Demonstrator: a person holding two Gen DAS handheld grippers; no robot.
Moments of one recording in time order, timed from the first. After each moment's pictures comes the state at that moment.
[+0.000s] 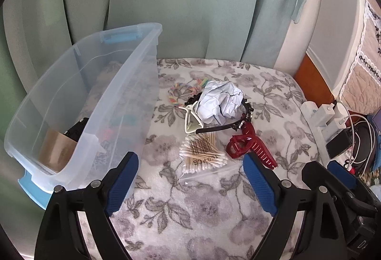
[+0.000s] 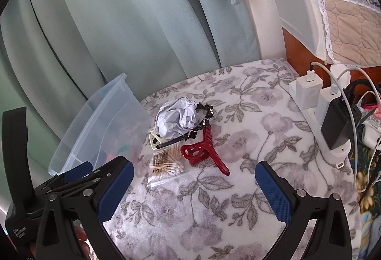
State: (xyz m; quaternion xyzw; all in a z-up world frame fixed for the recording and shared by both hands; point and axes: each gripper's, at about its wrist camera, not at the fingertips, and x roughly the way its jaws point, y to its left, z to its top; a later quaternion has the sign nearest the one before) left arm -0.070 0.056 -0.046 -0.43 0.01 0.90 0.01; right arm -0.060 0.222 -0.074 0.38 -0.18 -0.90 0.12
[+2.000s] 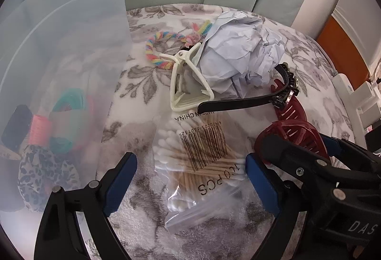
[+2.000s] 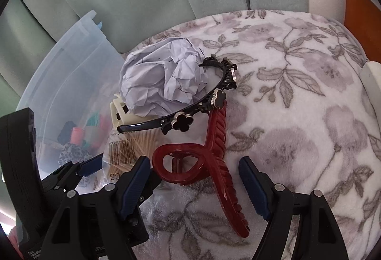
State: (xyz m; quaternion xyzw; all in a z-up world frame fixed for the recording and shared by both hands) left arm -0.152 0.054 -0.158 -0.52 0.00 0.85 0.04; right arm -0.174 0.177 -0.164 0.50 -0.12 -0.84 0.19
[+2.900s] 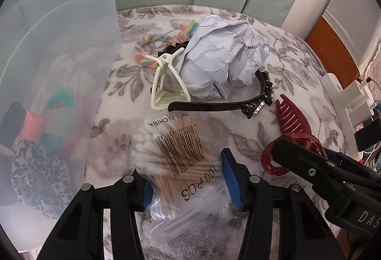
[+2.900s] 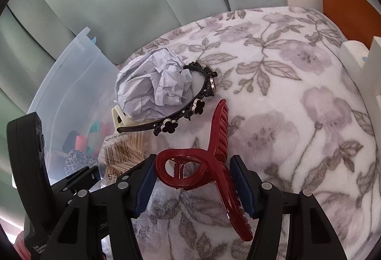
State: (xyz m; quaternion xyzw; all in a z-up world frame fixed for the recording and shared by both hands) left arm -0.146 0.066 -0.157 -0.52 -0.01 0.85 0.06; right arm -0.158 0.195 -0.150 0.50 -0.17 -0.84 0.17
